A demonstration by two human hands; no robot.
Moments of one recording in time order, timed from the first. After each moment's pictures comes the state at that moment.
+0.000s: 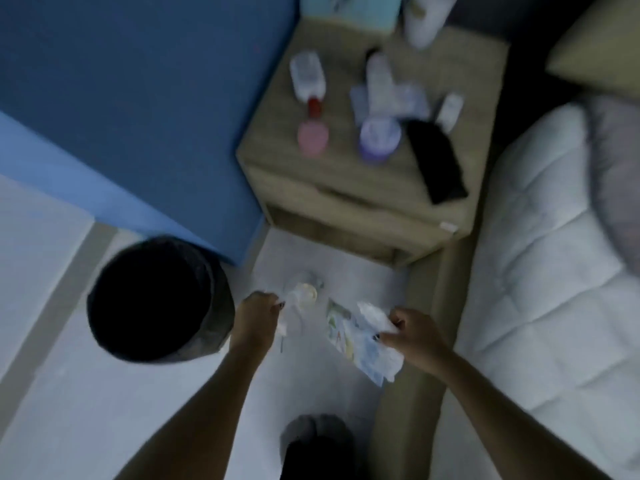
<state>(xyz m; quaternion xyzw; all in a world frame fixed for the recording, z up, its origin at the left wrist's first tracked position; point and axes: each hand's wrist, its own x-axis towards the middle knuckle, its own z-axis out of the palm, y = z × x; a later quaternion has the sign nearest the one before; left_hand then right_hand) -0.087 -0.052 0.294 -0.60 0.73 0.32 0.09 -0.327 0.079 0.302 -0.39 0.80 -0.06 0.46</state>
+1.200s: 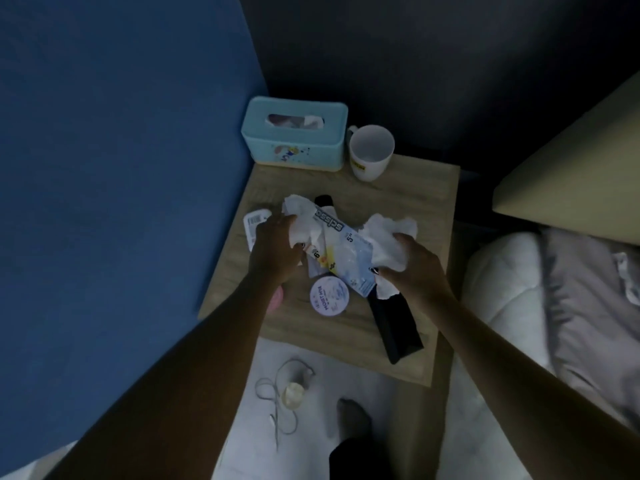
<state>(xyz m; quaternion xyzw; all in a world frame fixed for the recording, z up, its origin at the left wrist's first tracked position) -0.356 -0.347 0.407 -0.53 0.80 0.30 -0.02 -0.554 -0.196 0.397 -0.39 0.83 -0.21 0.33</state>
